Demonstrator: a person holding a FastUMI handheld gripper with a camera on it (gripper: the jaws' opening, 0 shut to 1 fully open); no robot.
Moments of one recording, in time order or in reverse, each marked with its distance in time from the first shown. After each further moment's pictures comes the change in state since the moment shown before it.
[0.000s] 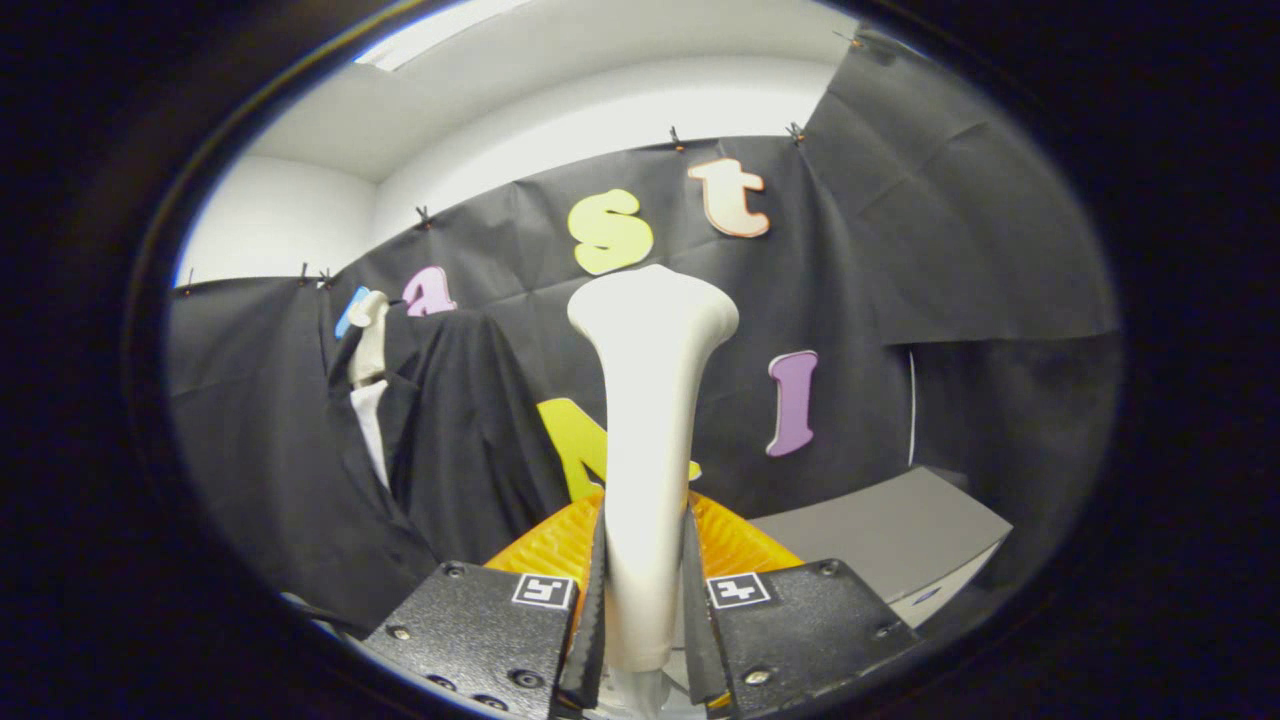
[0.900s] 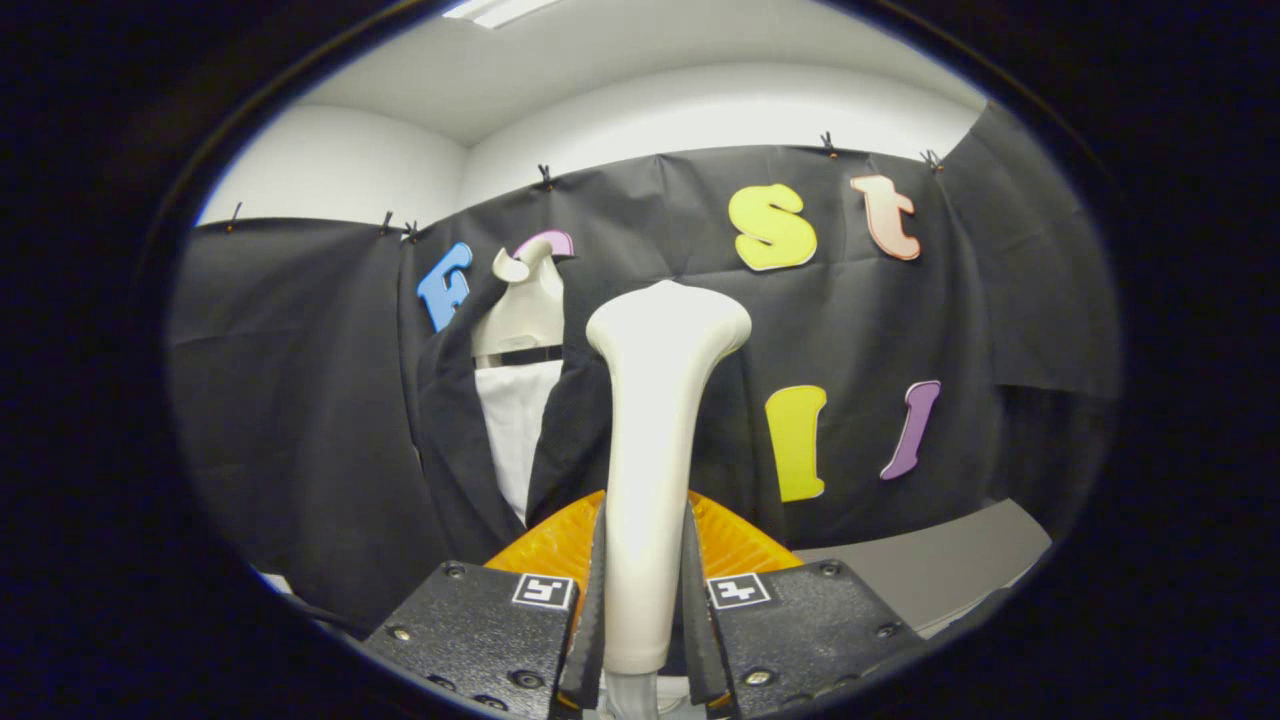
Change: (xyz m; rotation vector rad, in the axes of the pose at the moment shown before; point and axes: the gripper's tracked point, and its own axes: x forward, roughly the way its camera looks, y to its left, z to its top) arm 0.060 0.204 -0.037 -0.147 0.056 0.132
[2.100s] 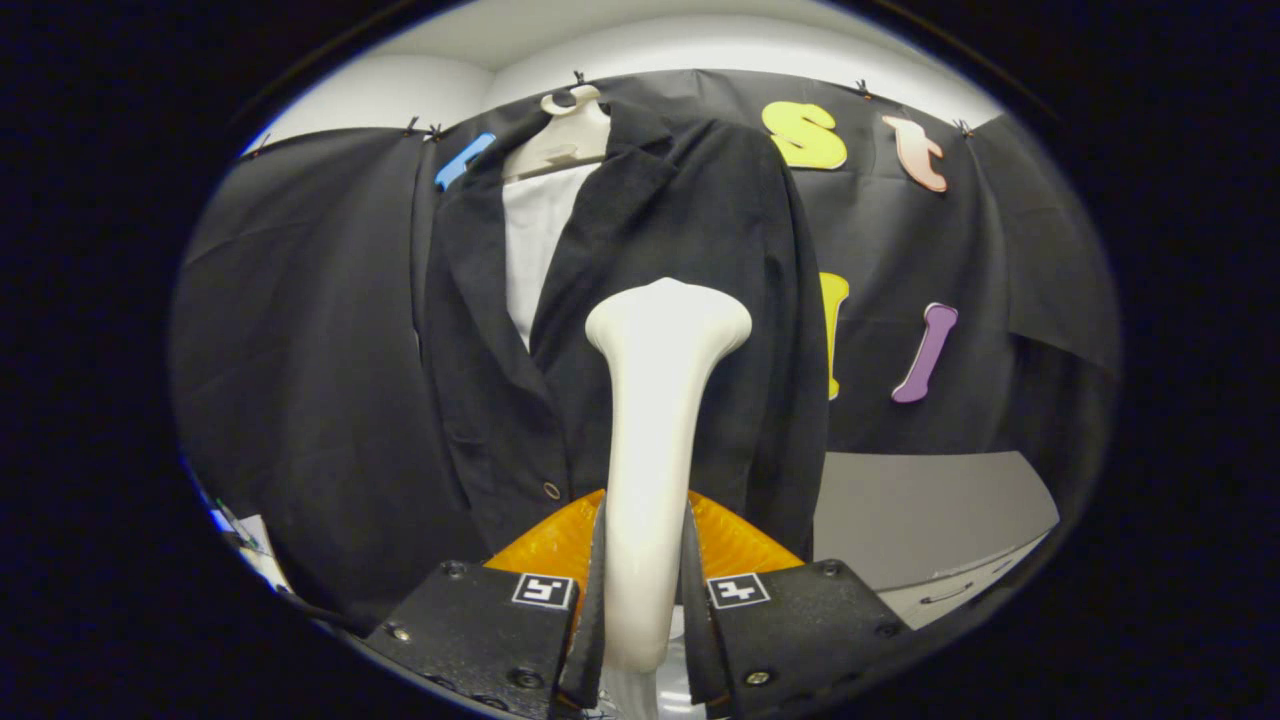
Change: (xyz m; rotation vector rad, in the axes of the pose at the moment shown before) arm -0.012 0.001 -0.157 -0.084 0.264 -0.009
